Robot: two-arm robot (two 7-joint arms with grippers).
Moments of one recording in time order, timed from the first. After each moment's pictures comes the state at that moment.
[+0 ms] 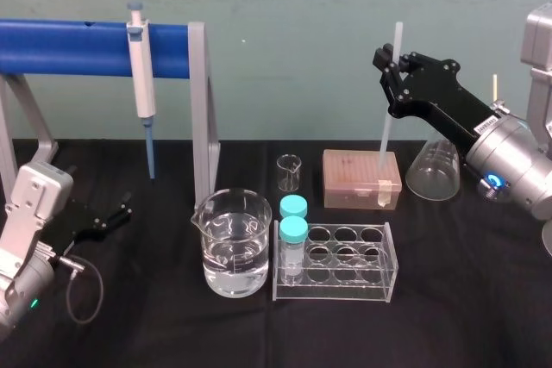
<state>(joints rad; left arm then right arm) -0.20 0.60 0.45 -1.41 -0.25 -0.12 0.03 0.36 0.43 -0.27 -1.57 0.44 -0.01 0.39</state>
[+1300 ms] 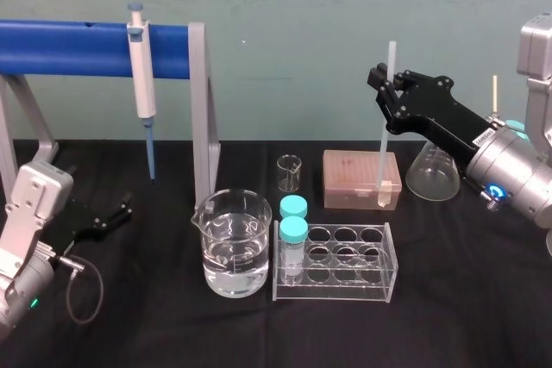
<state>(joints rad) -0.20 0.60 0.45 -1.41 -0.25 -0.12 0.03 0.35 0.45 -0.28 -1.56 0.48 0.02 0.43</state>
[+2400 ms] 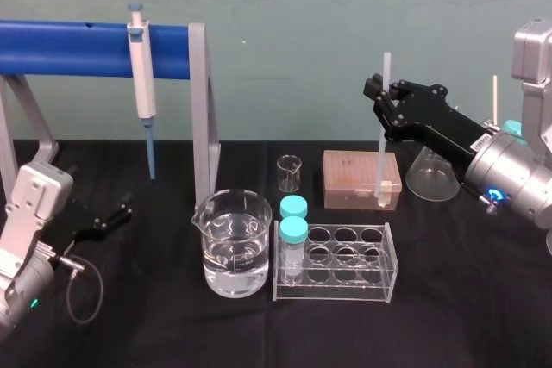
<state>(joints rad) -0.20 0.60 0.45 -1.41 -0.25 -0.12 0.03 0.38 0.47 -0.31 -1.51 0.51 0.03 0.47</state>
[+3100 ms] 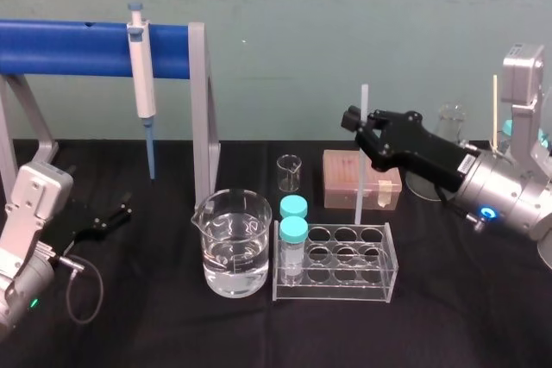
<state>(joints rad) -0.20 0.60 0.45 -1.41 -0.25 -0.12 0.03 0.44 0.49 -0.39 -1.36 0.62 -0.04 0.69</state>
